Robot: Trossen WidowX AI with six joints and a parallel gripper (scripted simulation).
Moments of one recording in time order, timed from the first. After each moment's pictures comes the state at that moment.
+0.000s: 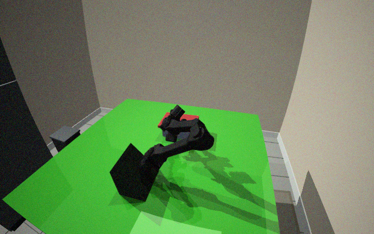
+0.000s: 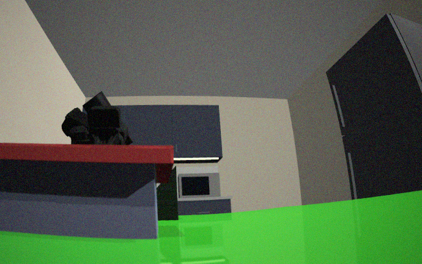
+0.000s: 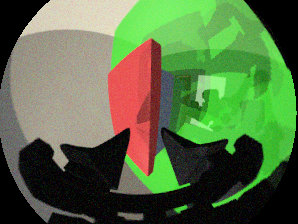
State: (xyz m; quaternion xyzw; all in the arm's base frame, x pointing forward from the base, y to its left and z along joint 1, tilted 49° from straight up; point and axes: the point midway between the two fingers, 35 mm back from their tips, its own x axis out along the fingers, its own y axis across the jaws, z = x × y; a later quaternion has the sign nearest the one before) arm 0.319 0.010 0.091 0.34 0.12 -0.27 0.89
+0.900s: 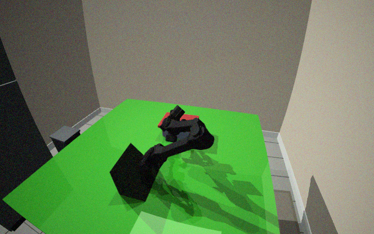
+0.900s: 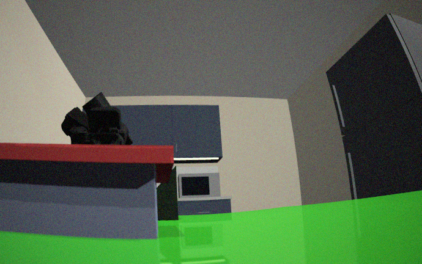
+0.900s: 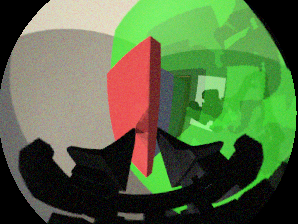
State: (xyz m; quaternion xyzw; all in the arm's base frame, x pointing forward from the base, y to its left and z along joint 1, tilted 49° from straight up) arm 0.321 0.008 0.089 0.33 0.12 -0.27 0.89
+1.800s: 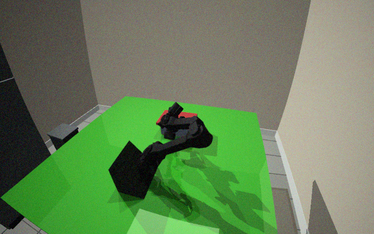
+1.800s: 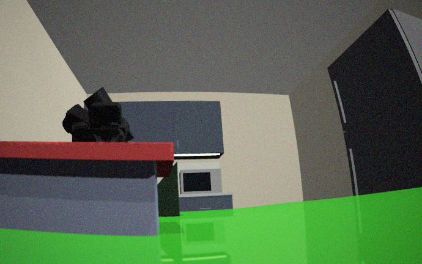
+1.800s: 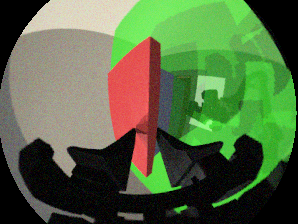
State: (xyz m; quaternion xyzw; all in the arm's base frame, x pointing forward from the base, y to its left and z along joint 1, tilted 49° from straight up) arm 0.319 0.010 0.091 0.33 0.12 -0.28 0.89
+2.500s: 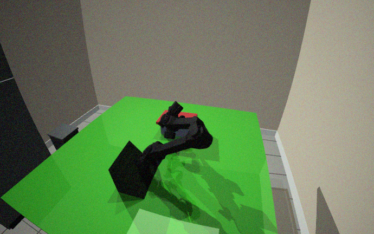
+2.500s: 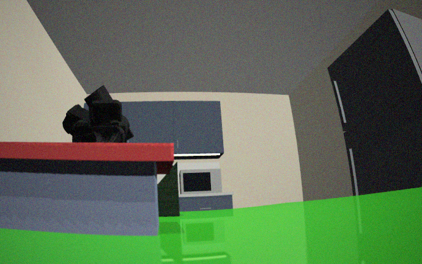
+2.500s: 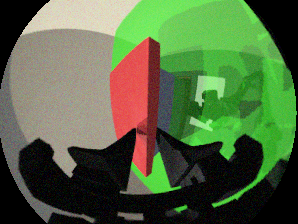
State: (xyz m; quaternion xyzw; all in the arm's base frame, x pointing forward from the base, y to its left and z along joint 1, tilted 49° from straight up) arm 0.318 0.014 0.094 0.33 0.12 -0.27 0.89
